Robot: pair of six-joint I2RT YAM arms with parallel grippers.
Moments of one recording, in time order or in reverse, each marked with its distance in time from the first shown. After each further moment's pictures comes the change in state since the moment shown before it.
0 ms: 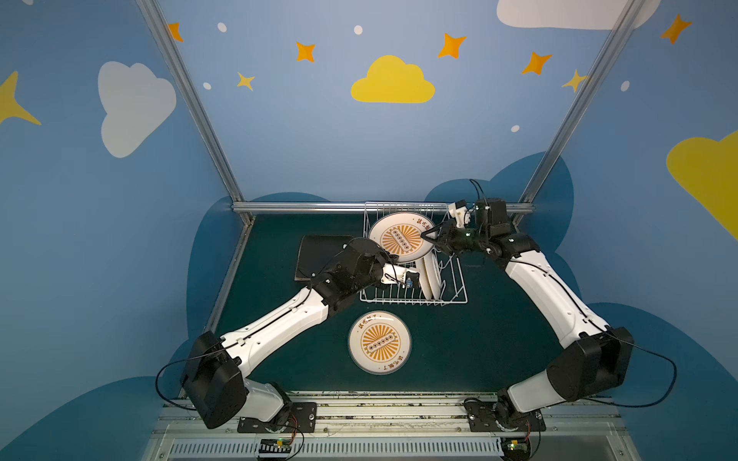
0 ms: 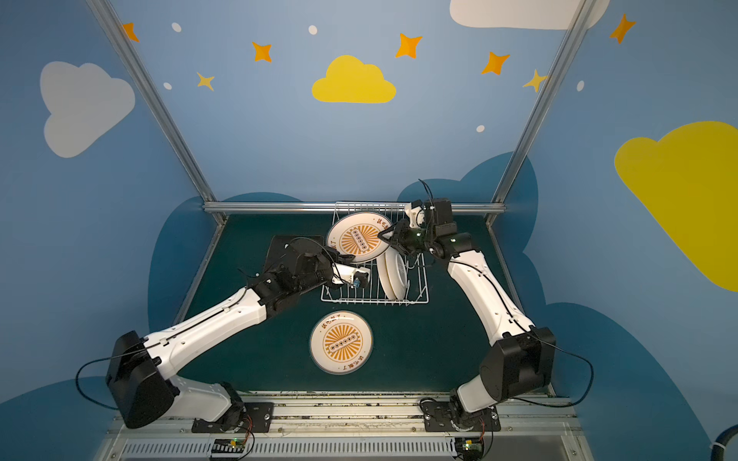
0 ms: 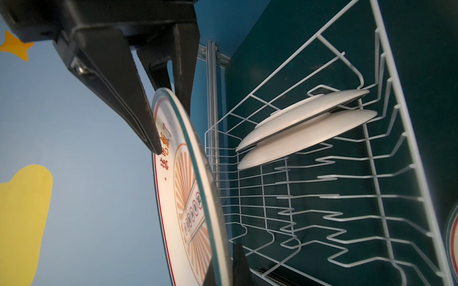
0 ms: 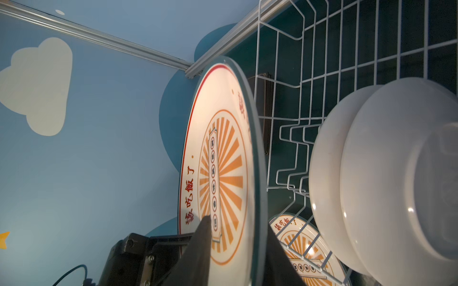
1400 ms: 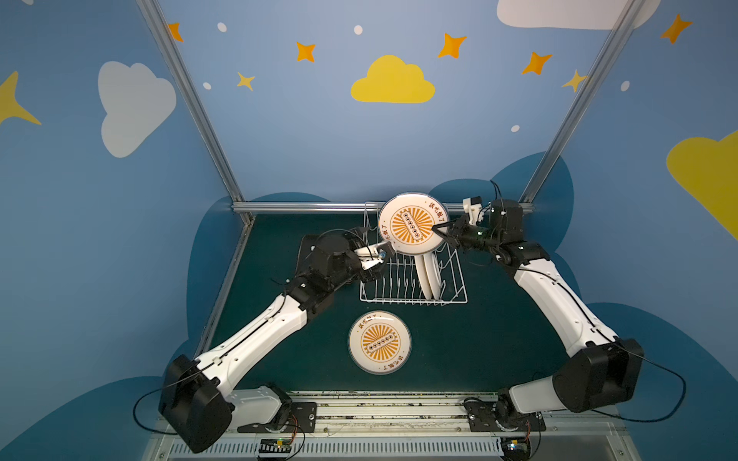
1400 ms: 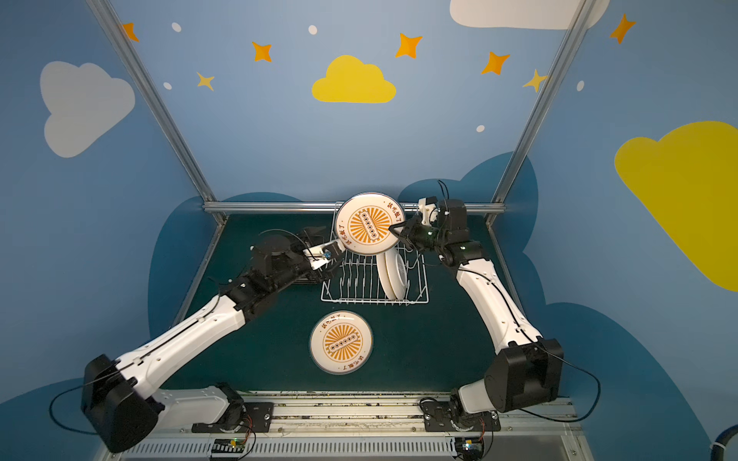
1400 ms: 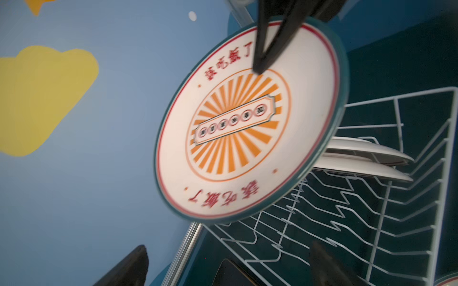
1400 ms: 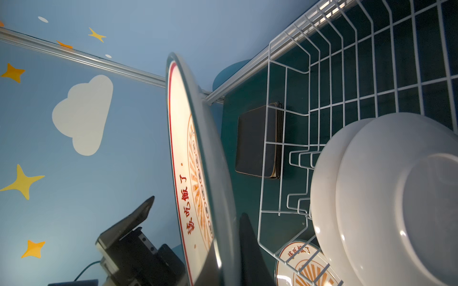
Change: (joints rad) left arm 0.183 -0.184 -0.097 0.111 0.100 -0.571; right arm -0.076 -0.085 -0.120 0.234 -0.017 0.092
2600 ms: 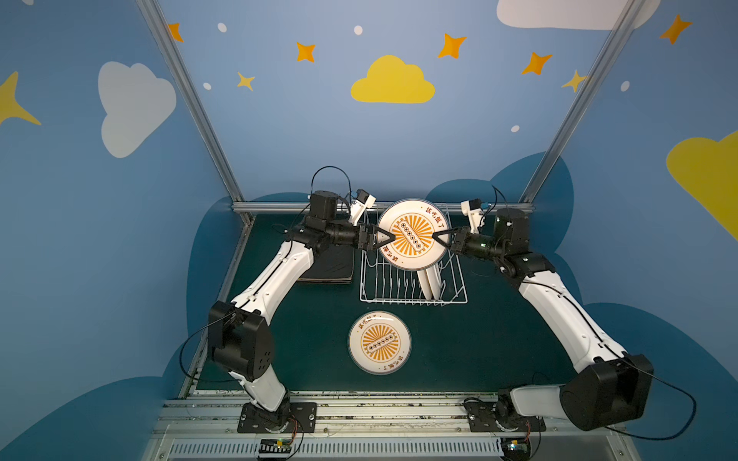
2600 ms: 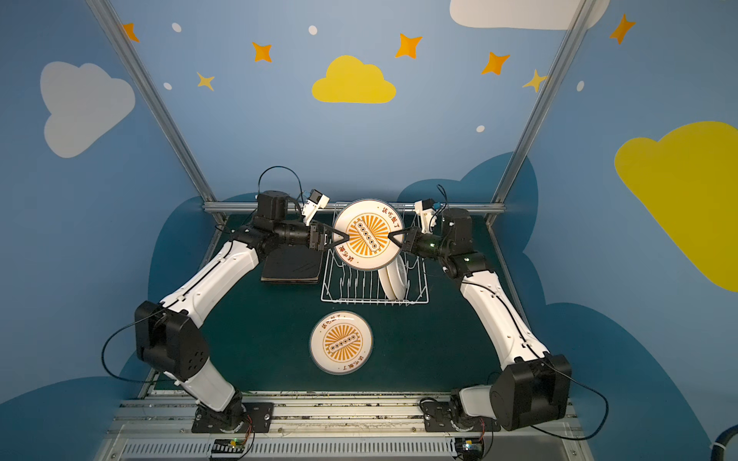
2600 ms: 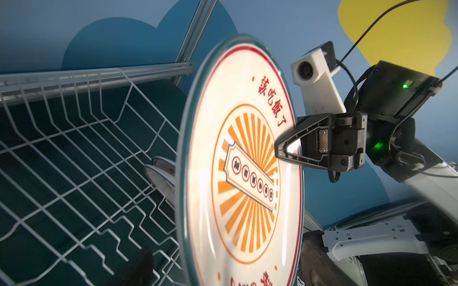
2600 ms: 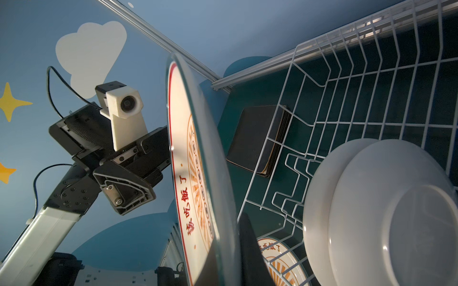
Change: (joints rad) left arm 0.227 0.470 0.505 -0.346 0.852 -0.928; right arm -0.006 -0.079 -0.107 0.060 -0.095 -0.259
